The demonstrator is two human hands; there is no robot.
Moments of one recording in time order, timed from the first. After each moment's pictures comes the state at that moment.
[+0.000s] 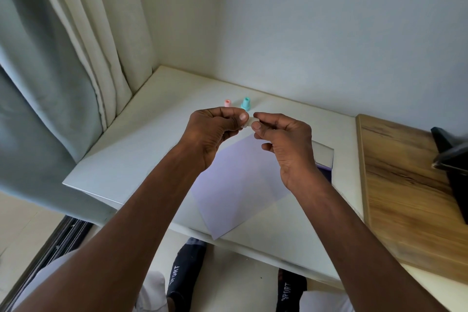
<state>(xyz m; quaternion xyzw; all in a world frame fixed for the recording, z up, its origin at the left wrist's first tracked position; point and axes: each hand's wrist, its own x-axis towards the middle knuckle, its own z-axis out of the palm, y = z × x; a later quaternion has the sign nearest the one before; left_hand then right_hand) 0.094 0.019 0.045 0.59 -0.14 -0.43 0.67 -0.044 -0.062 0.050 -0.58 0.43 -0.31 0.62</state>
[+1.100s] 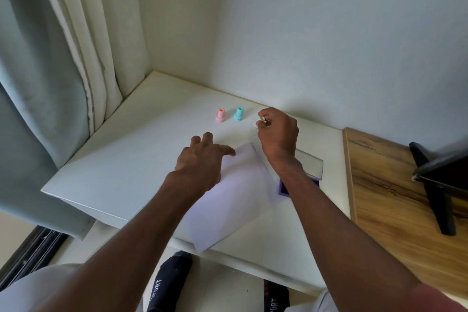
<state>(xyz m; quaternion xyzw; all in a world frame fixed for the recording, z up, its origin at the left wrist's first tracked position) 0.087 0.039 0.020 0.84 -0.51 -0.16 0.05 -0.007 -0.132 -0.004 -0.81 0.46 -0.31 0.20</state>
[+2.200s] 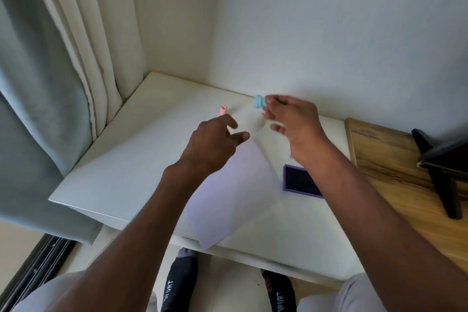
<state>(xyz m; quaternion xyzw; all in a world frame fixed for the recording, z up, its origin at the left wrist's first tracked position) 0.098 0.027 0.041 0.81 -0.43 -0.21 0.34 -0.023 -0.110 0.067 -0.59 0.46 -0.31 0.58</state>
